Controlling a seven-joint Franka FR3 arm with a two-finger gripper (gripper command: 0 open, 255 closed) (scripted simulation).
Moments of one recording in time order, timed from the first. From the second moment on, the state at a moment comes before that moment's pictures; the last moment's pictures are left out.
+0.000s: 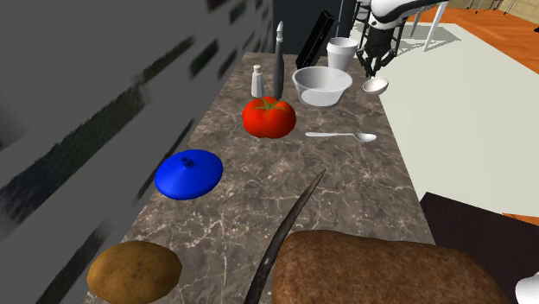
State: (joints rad) arm -0.75 0.58 0.01 -1.34 -0.12 1.98 0.62
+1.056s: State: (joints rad) arm -0.75 0.61 0.01 -1.42 -0.13 2.09 0.63
